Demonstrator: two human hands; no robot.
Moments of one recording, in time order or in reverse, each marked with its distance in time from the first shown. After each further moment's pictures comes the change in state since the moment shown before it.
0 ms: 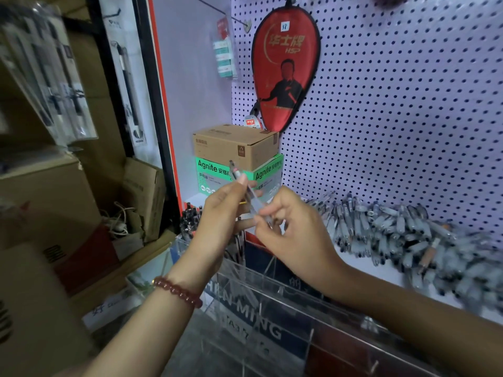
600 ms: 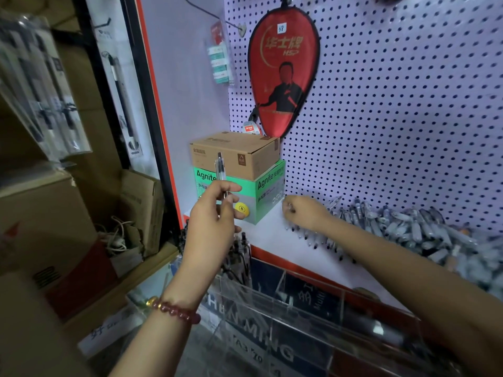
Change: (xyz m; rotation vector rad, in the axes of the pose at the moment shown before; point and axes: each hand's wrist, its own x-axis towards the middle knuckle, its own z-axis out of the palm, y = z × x) left_hand 0.033 -0.013 -0.020 0.452 0.196 0.314; right_hand 0.096 0.178 0.017 -0.599 -0.449 0.295
